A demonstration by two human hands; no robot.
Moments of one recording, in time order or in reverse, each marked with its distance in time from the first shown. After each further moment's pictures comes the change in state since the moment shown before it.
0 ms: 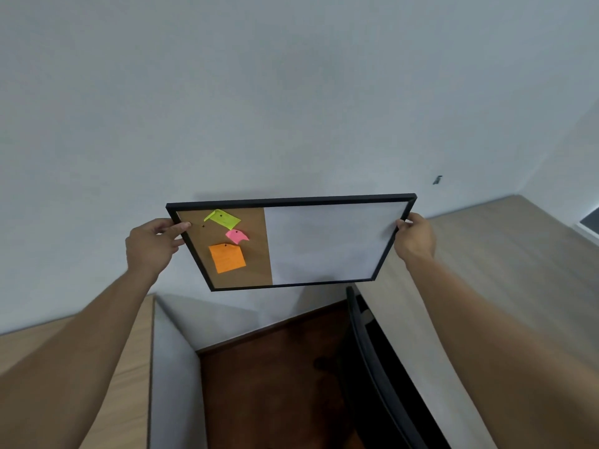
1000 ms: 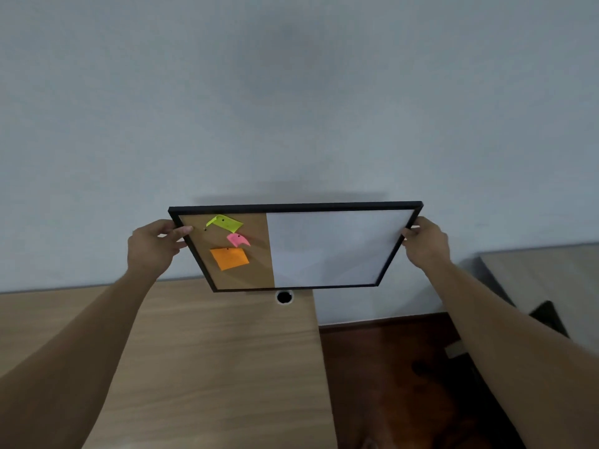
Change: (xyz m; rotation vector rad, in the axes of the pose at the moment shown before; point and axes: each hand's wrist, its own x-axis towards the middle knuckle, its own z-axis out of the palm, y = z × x) left_hand 0.069 -0.113 -0.486 0.067 0.174 -0.065; right_hand -0.312 -0.187 0.310 -0.181 -0.325 -0.195
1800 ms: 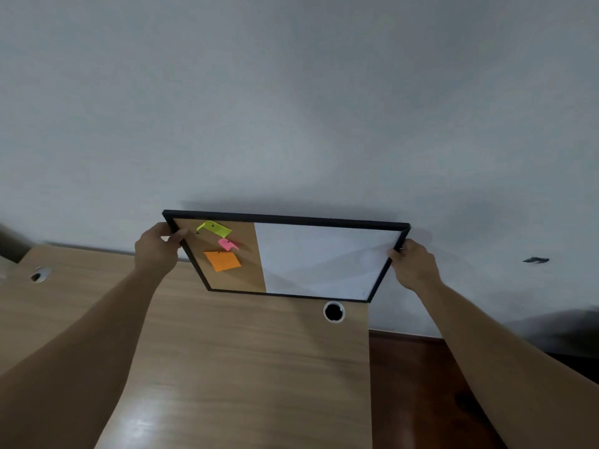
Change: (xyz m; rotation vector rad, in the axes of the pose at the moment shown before) left_hand 0.125 -0.112 -0.065 0.345 0.229 -0.216; right_hand 0.059 -0.076 0.221 -0.231 -0.397 -0.098
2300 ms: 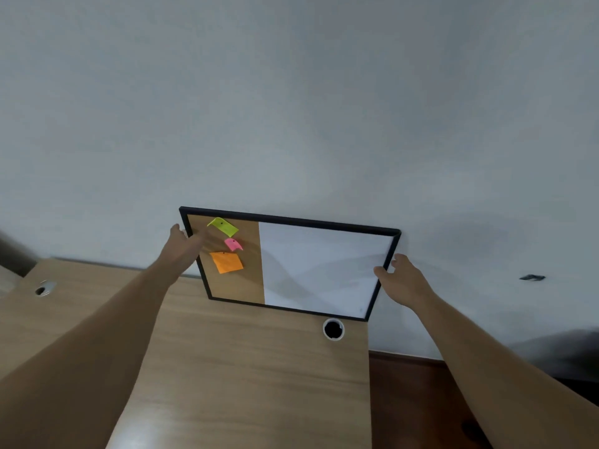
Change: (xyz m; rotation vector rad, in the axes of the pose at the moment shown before) left_hand -0.006 0.054 0.014 -0.190 -0.234 -0.166; right_hand -0.021 -0.018 -0.007 0.130 -0.164 0.000
